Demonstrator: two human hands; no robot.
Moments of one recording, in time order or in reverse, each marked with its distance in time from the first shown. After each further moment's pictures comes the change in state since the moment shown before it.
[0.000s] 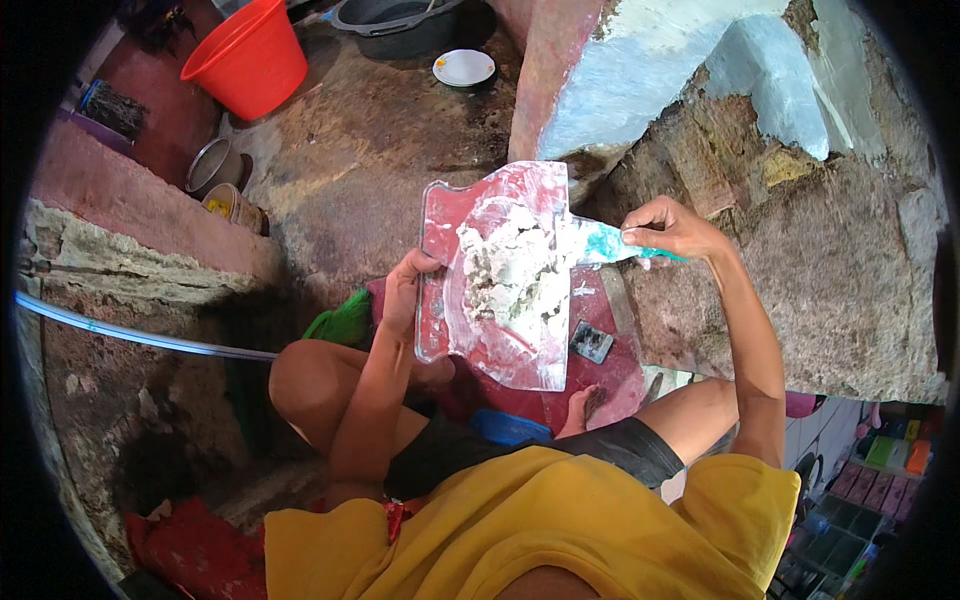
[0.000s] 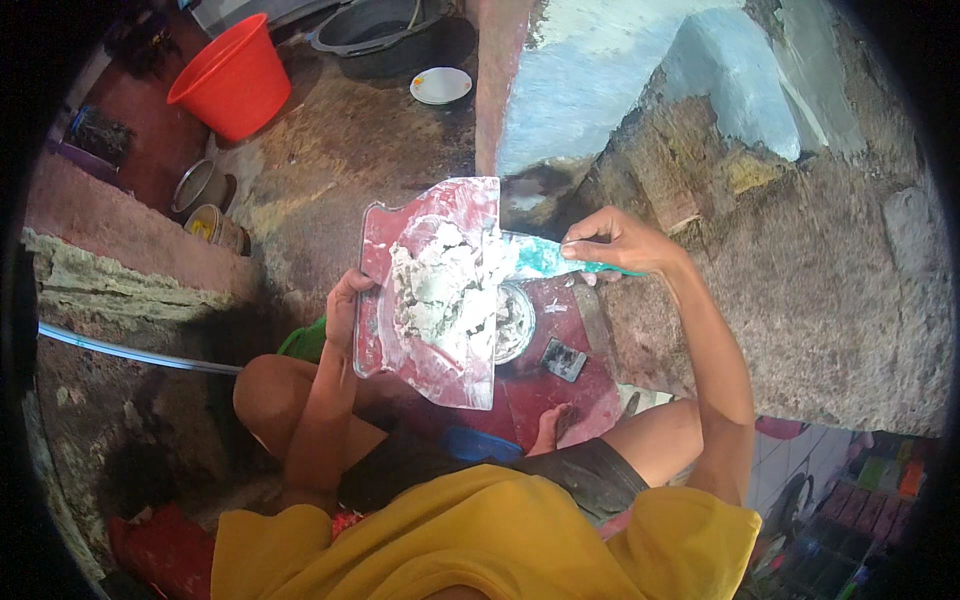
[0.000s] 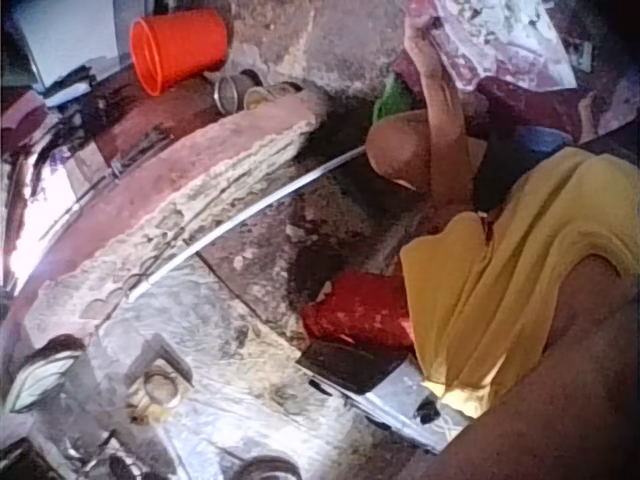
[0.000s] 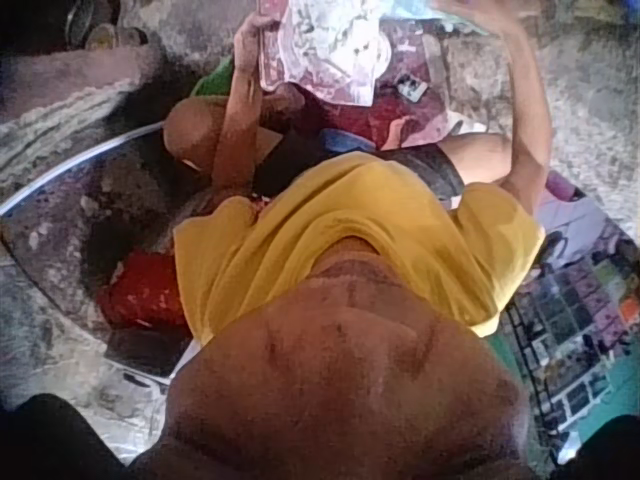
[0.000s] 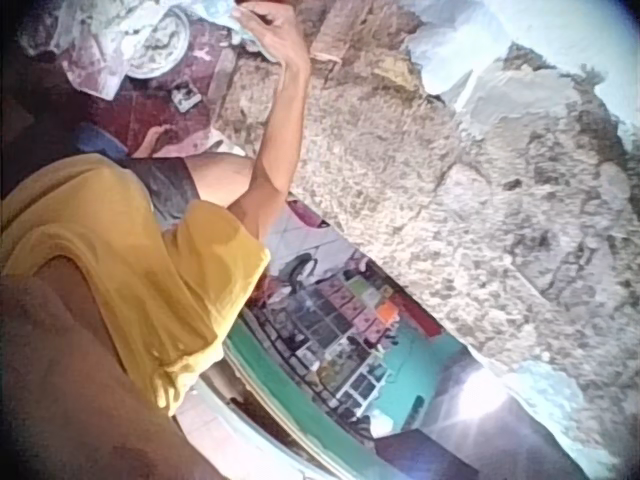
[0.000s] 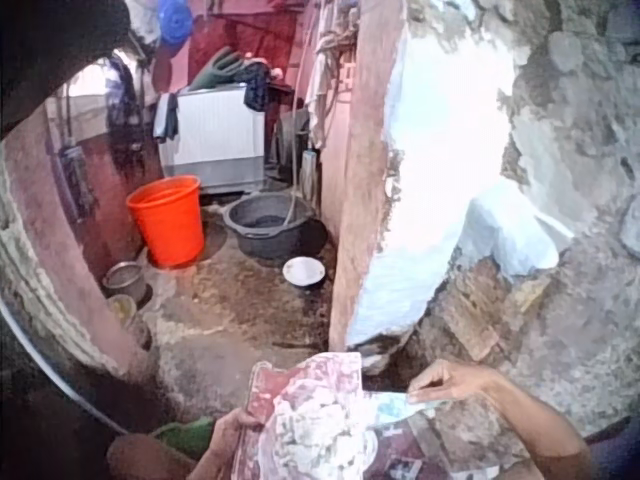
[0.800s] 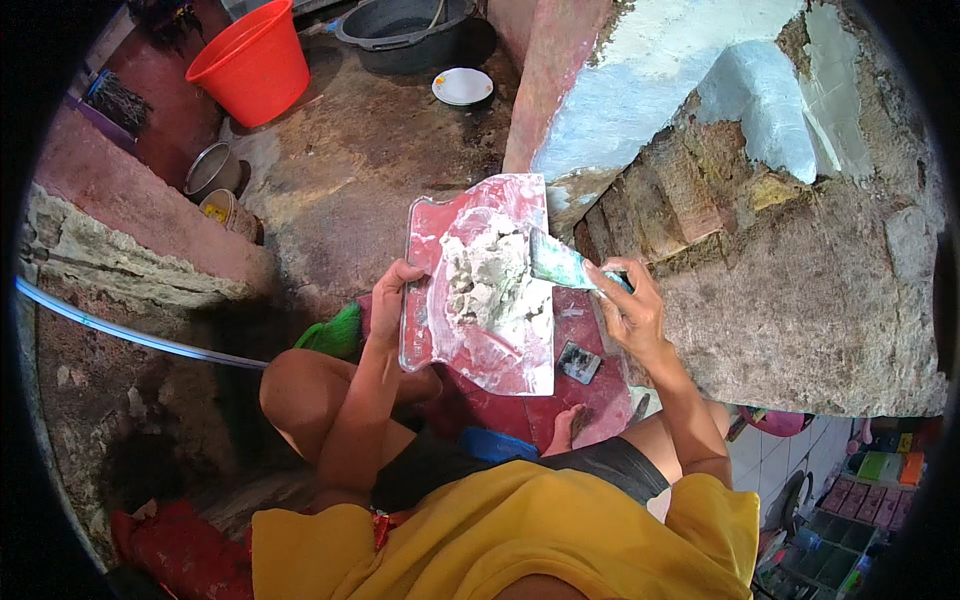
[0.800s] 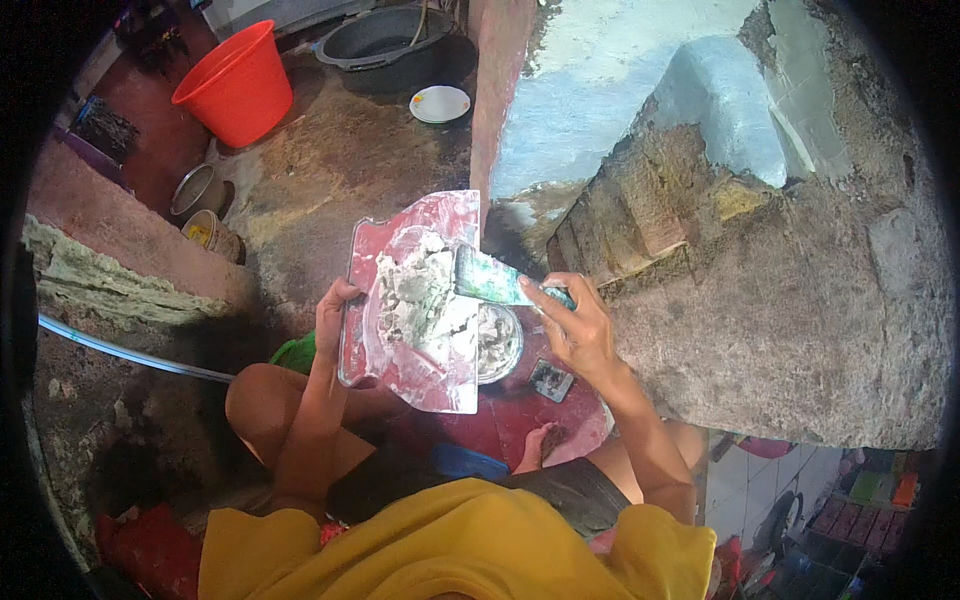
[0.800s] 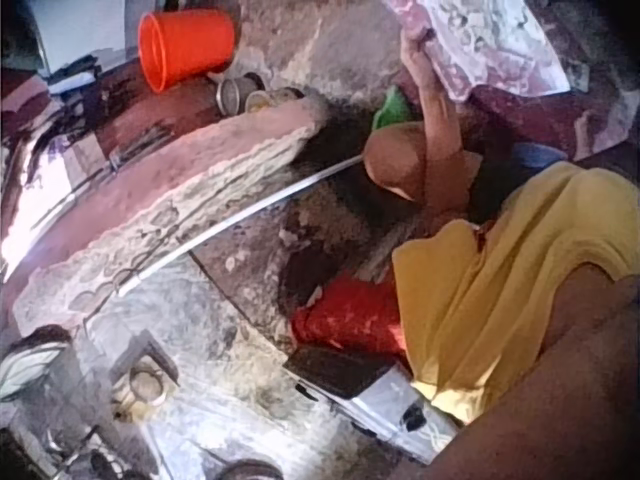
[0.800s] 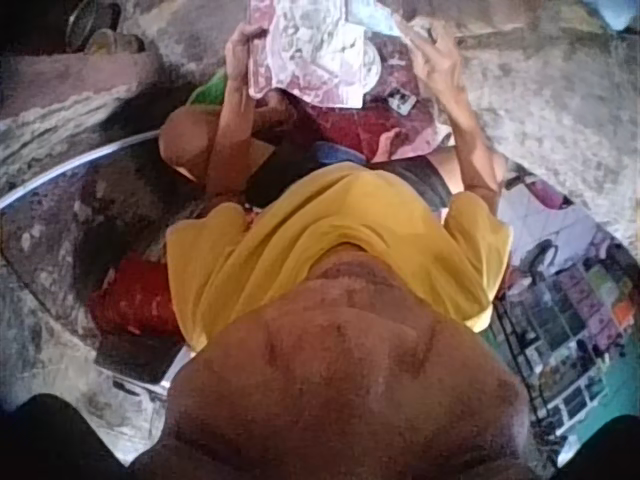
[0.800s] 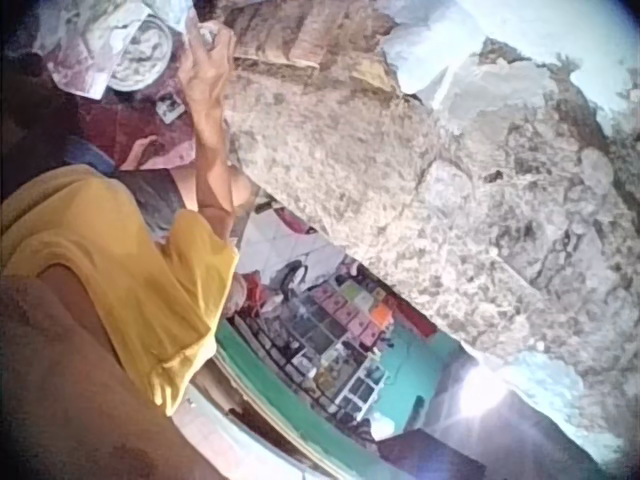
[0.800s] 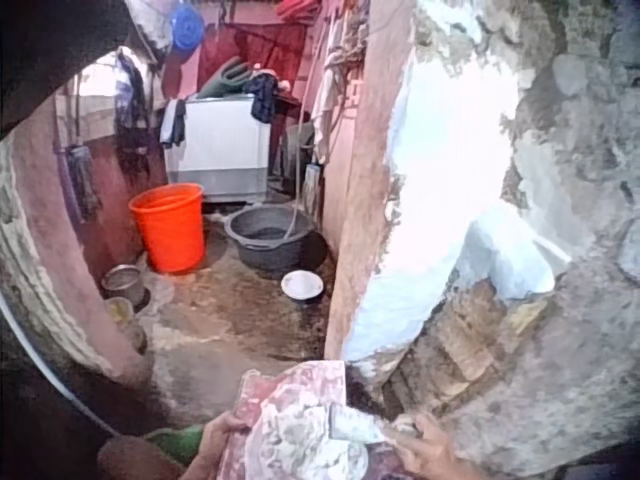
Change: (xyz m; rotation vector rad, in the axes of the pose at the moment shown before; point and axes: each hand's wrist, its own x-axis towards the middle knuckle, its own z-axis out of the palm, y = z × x) left_hand 0.005 0.001 -0.004 -0.055 -0.121 0.100; right_hand -0.012 0.020 0.101 -0.598 0.867 -0.564
